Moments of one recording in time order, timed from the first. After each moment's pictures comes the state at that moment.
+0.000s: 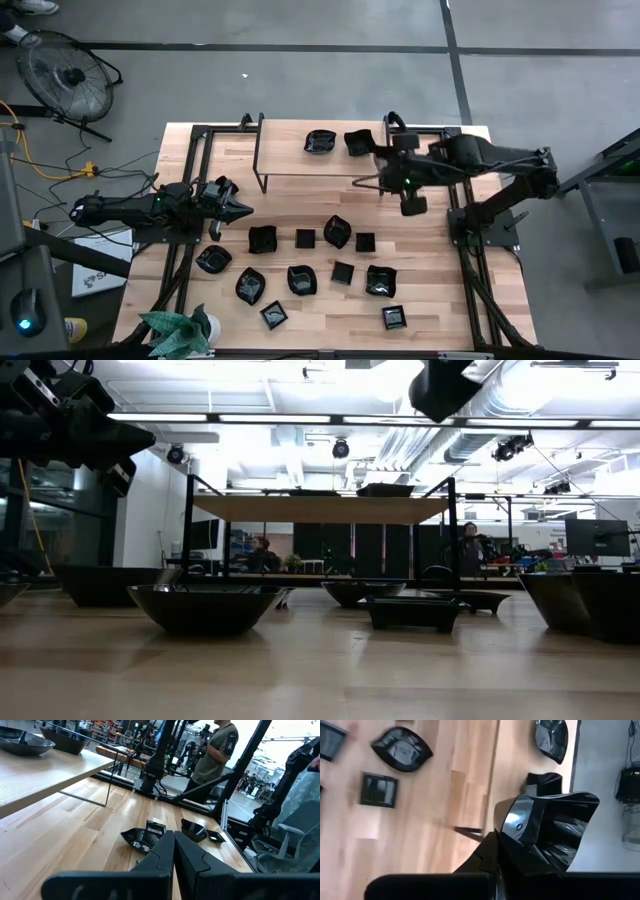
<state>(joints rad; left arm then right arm) -0.01 0.01 0.01 0.01 0.03 -0.35 0.04 1.45 1.74 -1.45 0.39 -0.23</state>
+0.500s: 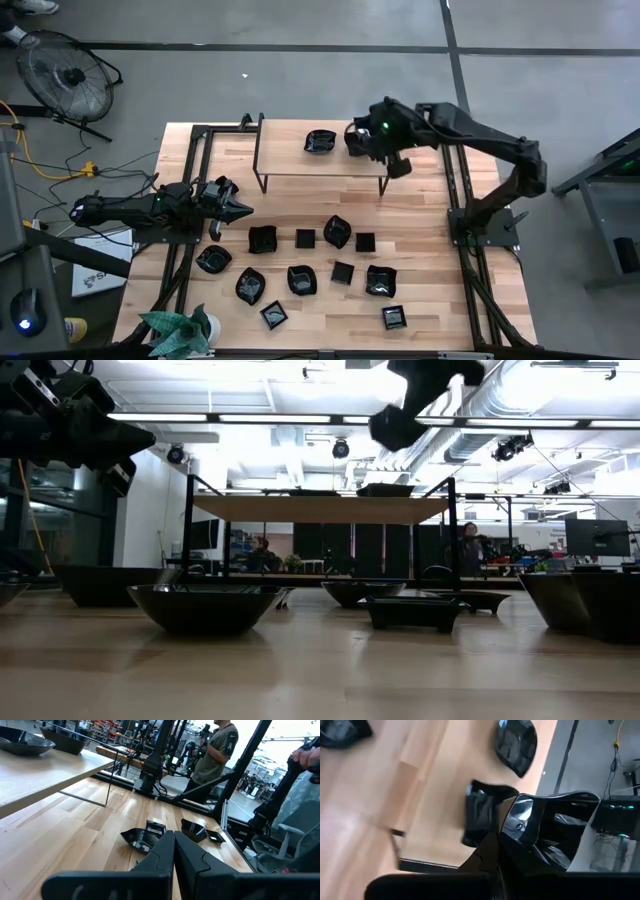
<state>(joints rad) -0.01 0.01 0.01 0.01 0.03 -0.35 -0.31 1.53 1.72 -1.19 0.23 -0.79</state>
